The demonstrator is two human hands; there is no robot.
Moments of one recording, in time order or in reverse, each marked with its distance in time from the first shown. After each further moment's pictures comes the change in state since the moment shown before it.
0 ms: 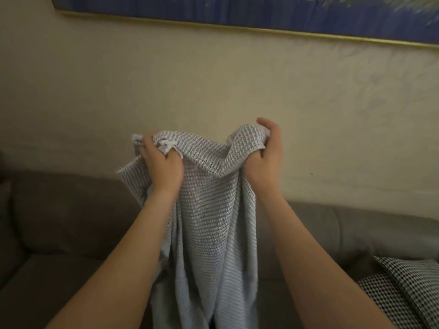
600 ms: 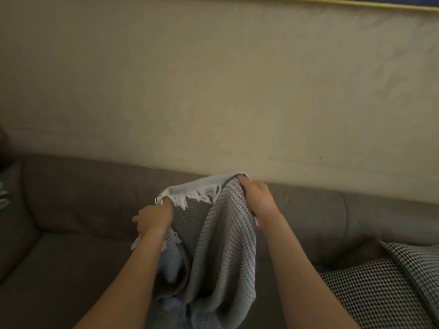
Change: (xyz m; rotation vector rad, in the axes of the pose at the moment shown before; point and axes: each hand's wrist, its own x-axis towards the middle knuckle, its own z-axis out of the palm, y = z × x) left_hand -0.049 -0.148 -0.058 0.636 -0.140 -0.676; right_hand -0.076 0.064 -0.015 -0.066 -0.376 0.928
